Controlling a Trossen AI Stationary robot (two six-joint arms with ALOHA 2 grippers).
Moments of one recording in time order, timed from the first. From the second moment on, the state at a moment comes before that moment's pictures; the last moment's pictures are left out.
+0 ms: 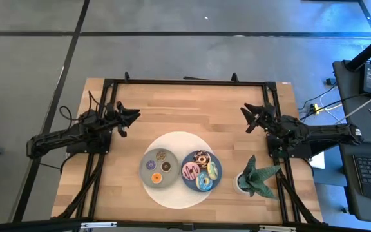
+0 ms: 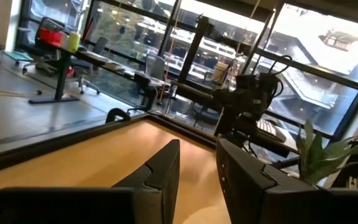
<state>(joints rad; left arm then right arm) 0.31 0.00 0.01 0.13 -0.05 -0.37 0.00 0.27 0.09 0.21 0.69 0.25</state>
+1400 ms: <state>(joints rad) 0.31 0.00 0.01 0.05 -0.06 -0.17 0.00 0.00 0.06 -0.09 0.52 0.23</state>
